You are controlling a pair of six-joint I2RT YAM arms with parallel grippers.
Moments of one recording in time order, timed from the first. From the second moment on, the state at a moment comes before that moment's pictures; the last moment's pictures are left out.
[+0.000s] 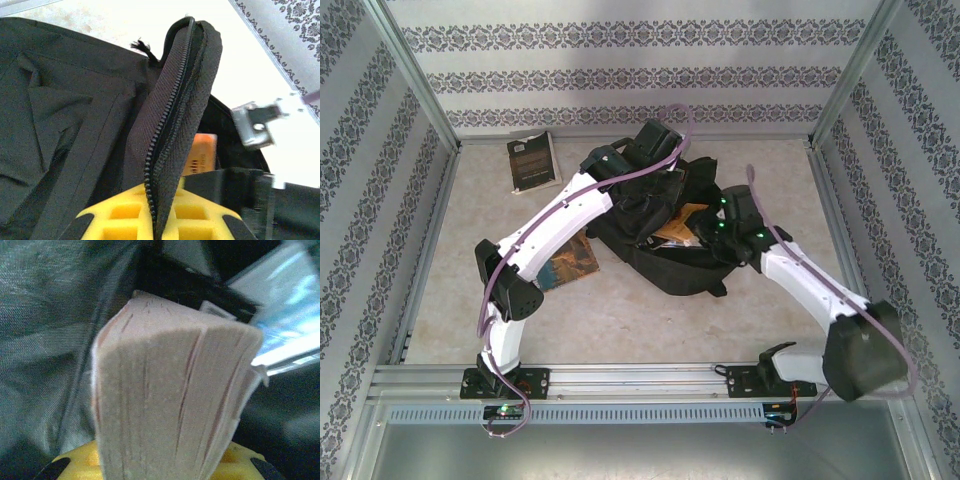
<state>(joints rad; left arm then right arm) -0.76 1.99 2.24 -1.03 -0.01 -0.34 0.37 1.32 0.88 -0.26 -0.29 1.13</state>
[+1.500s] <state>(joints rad) -0.83 2.03 2.16 -0.88 0.26 -0.43 0.17 0.85 1.16 -1.02 0.39 0.78</state>
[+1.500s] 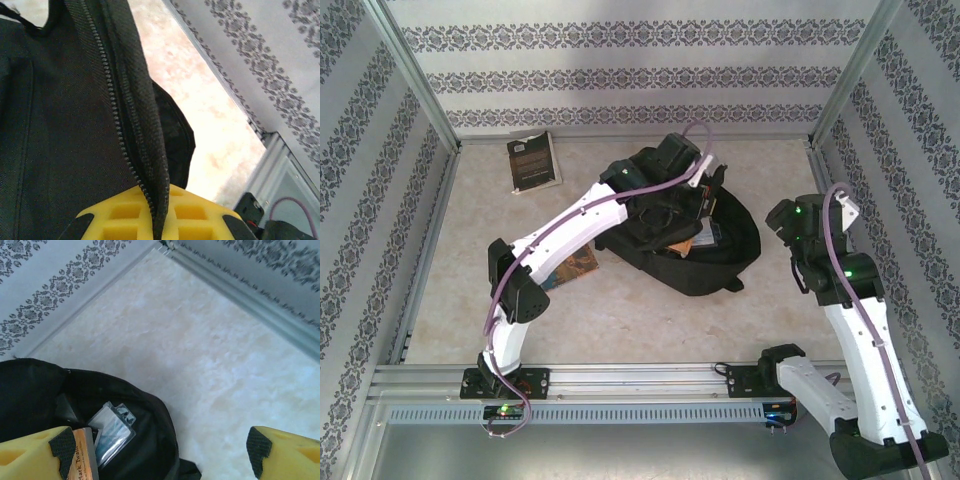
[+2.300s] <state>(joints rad) -0.25 1.18 1.21 -0.75 0.13 -0.65 0.66 1.35 1.43 -0.86 0.01 0.50</state>
